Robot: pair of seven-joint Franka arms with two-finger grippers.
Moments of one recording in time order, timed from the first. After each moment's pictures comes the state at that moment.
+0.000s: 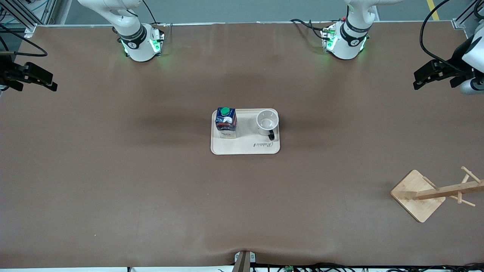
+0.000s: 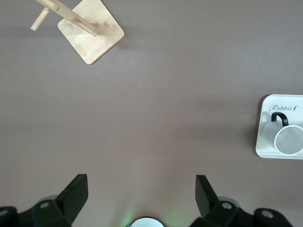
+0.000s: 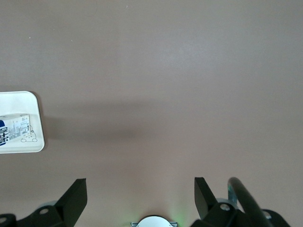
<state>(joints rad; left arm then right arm) 0.03 -0.03 -0.11 -1.51 0.03 1.43 -0.11 -0.04 -0.01 0.02 -1.48 0.02 1.39 0.00</state>
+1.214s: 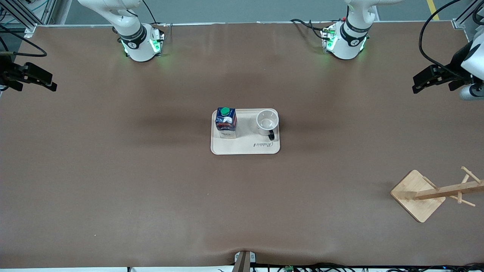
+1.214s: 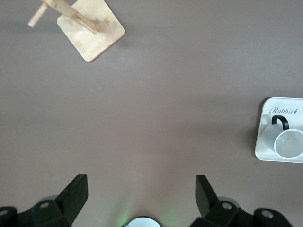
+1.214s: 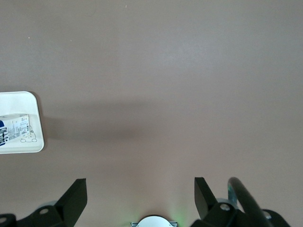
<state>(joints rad) 0.03 0.00 -0.12 -1.50 0.03 1.43 -0.15 -0.05 -0.01 0.01 -1.49 0.02 1.39 0.00</state>
